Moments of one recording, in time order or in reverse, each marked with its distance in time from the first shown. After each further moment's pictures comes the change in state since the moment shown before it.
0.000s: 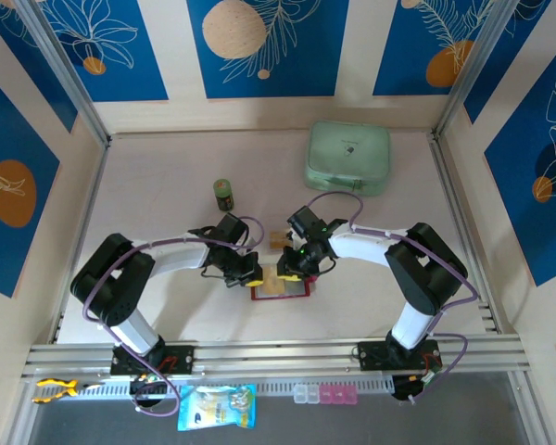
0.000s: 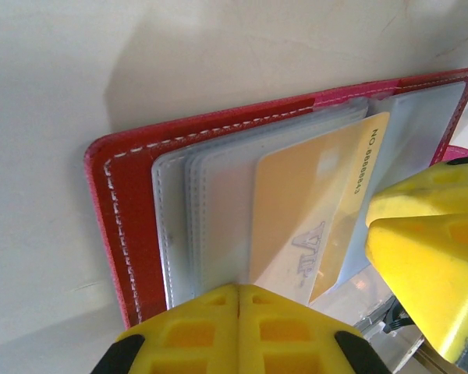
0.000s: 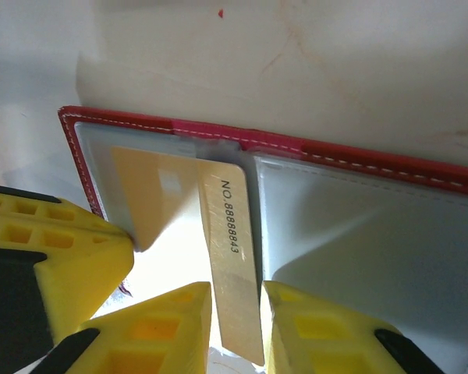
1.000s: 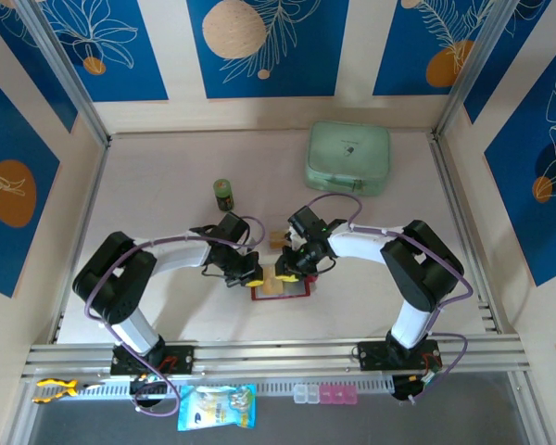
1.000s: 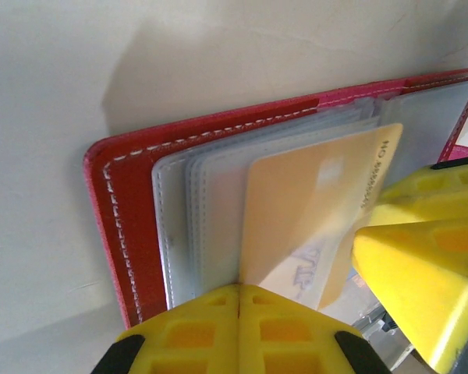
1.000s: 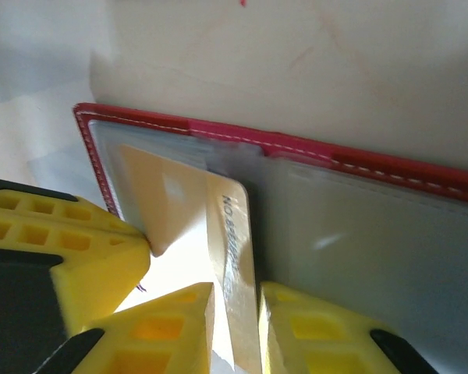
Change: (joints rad) left arm 0.000 0.018 0.023 -0.031 0.005 0.000; right arm -0.010 0.029 -0.008 0.050 -0.079 0.006
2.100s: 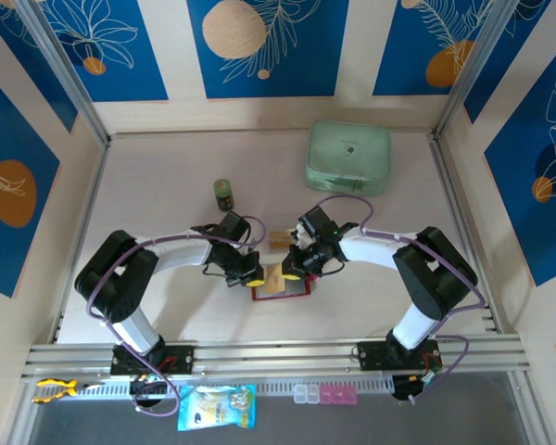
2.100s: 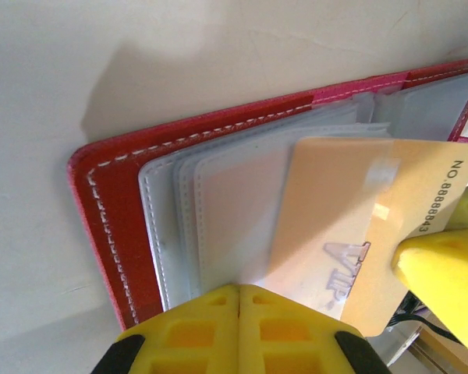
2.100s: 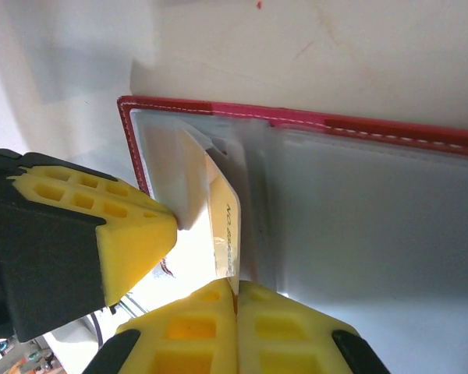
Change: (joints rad) left arm 0.000 0.013 0.014 -0.015 0.010 0.000; right arm -0.051 -0.088 -0.088 0.065 -0.051 0.004
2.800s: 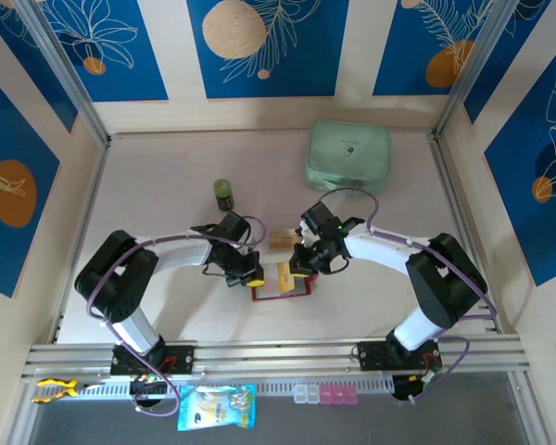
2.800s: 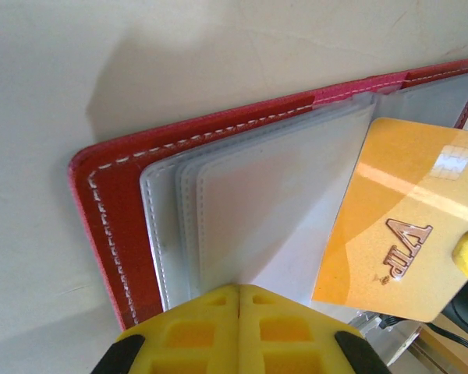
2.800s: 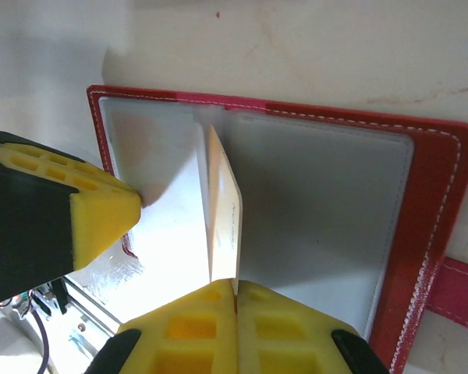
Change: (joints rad) left arm 0.000 0.000 0.000 0.002 0.001 0.000; right arm 0.006 -0.064 0.056 -0.187 0.122 -0.130
